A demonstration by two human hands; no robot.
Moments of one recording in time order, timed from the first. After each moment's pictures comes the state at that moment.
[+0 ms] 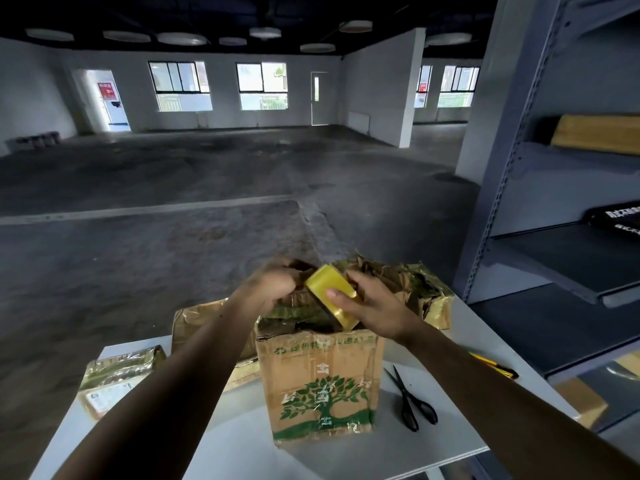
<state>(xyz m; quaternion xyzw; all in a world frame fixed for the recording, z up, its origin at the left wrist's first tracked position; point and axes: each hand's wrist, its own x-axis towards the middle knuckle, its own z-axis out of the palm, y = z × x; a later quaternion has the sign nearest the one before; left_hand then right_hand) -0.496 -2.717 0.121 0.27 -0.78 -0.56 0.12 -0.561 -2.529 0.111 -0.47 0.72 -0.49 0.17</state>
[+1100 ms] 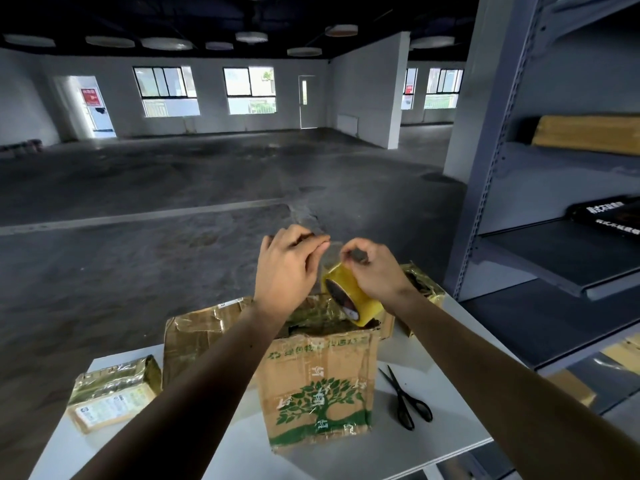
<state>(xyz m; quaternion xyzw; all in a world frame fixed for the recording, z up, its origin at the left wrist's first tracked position) -0.501 -2.694 0.124 0.02 -0.85 -0.02 0.53 -0.585 -2.543 0.139 -0.36 0.79 -0.50 -0.01</state>
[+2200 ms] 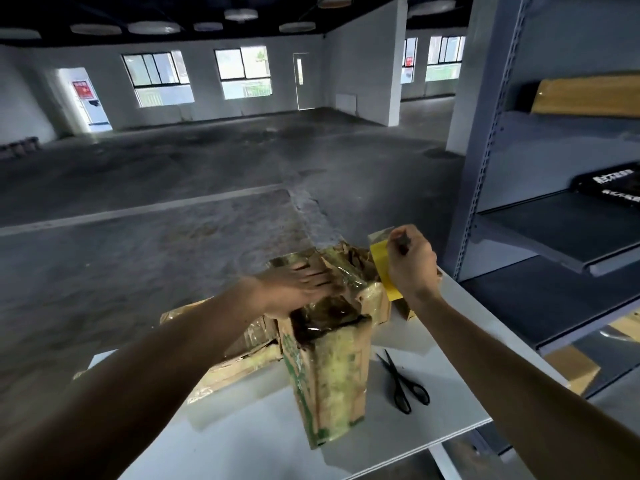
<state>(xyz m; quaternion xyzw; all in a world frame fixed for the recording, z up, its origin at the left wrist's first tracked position) -0.527 -2.705 0.108 -0.18 -0.95 0.25 -0.10 -0.631 -2.497 0.104 -0.19 0.79 -0.57 -0.12</state>
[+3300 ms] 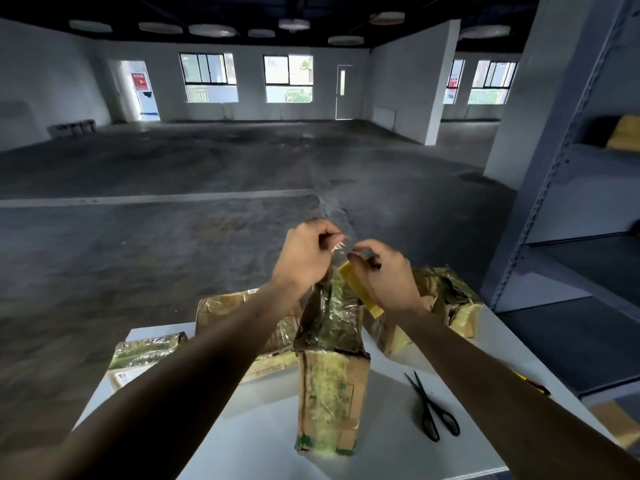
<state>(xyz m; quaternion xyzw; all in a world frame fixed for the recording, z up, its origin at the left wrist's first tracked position) -0.491 -2.719 0.148 0.14 -0.87 -0.31 0.37 -0.571 -2.584 0.118 -0.39 0.77 -0.50 -0.07</state>
